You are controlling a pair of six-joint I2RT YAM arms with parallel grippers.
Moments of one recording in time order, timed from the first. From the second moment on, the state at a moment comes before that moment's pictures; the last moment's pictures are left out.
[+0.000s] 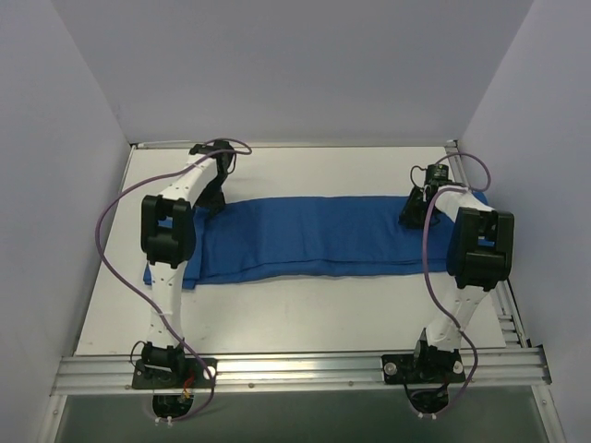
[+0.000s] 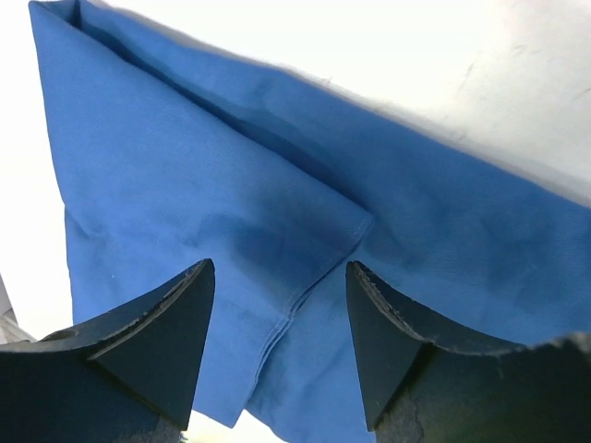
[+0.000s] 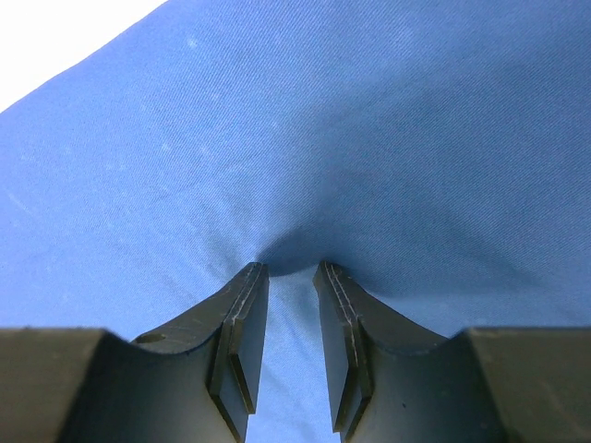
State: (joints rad) left arm -0.23 2.35 2.08 -1.23 -0.52 -0.51; right arm -0.13 1.94 1.26 -0.46 -0.10 0.37
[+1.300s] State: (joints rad) left arm -0.18 2.40 2.15 -1.32 -0.62 -0.51; right arm -0.14 1.93 1.23 -0.43 -0.09 0.39
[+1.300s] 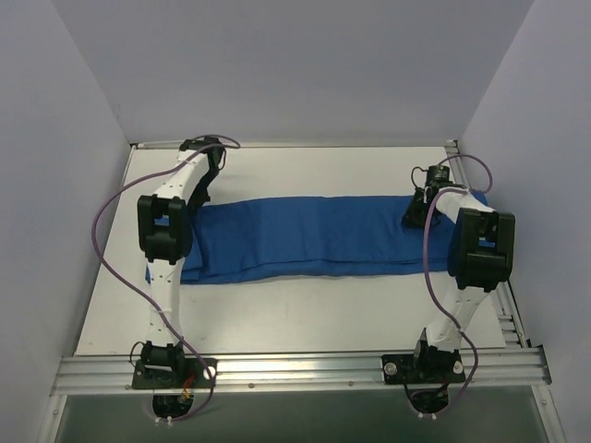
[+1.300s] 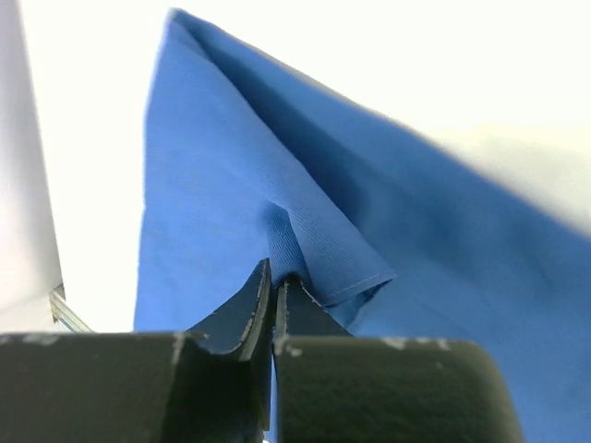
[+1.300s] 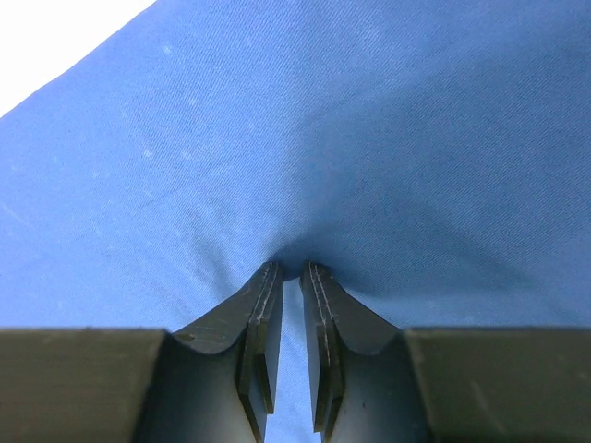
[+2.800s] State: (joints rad) left arm -0.08 2.44 2.13 -1.34 -0.48 -0.59; right arm -0.18 1.93 1.21 -0.35 -0.15 0.42
